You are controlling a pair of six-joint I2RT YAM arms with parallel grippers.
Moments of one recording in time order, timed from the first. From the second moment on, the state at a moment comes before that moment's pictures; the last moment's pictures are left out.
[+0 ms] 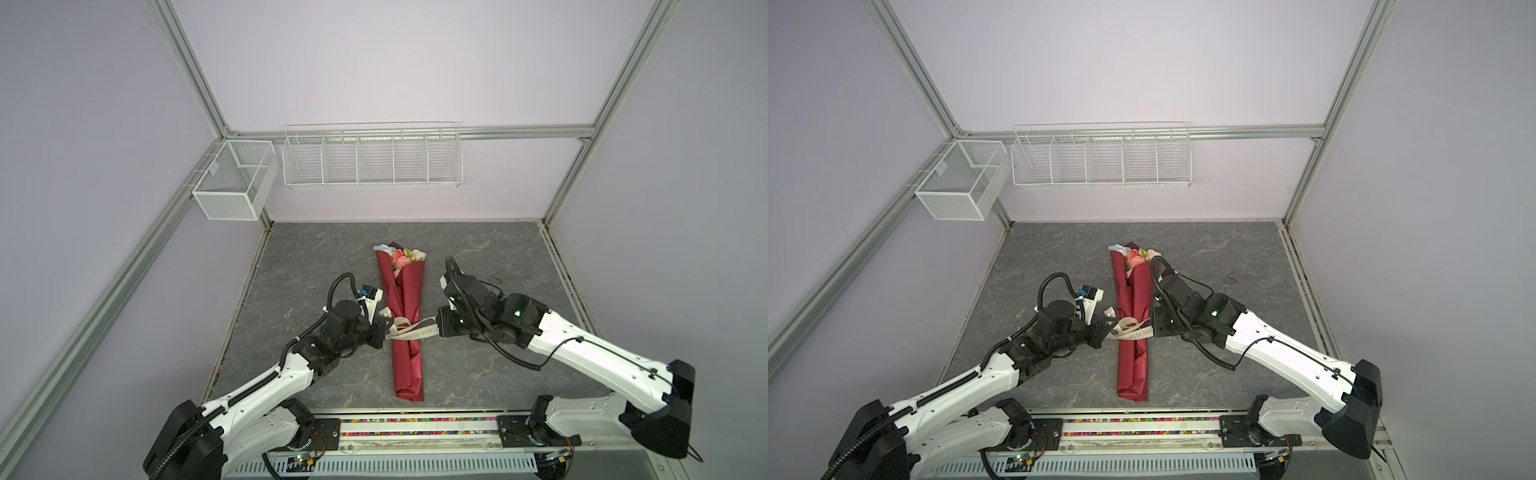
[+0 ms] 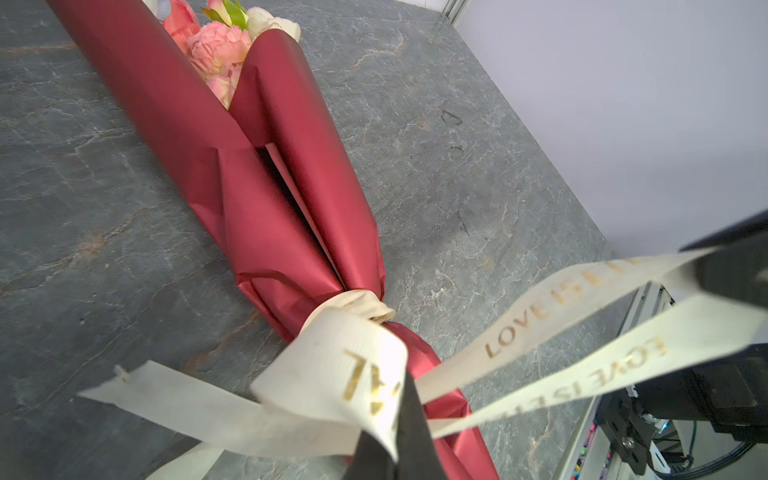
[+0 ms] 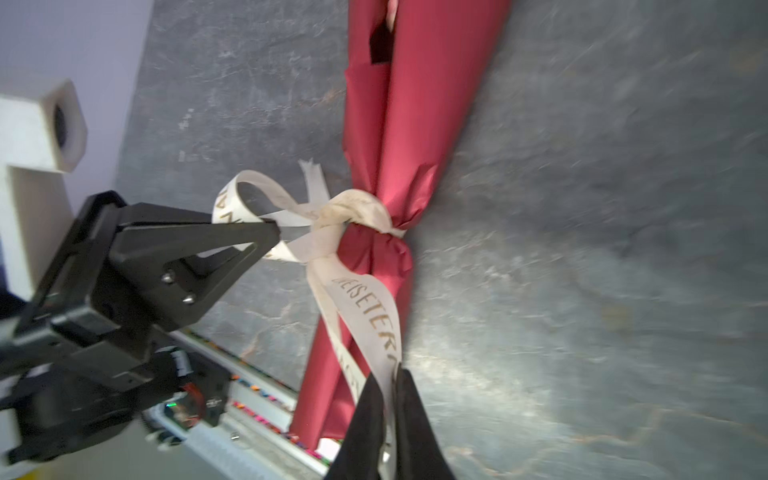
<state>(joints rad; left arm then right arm) -0.72 1.02 0.50 0.01 0.22 -0.42 0.95 1.28 1.26 -0.93 0.18 0.64</state>
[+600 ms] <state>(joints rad) -0.72 1.03 0.51 0.00 0.23 -0.41 0.88 1.28 0.98 -0.86 0.15 0.70</state>
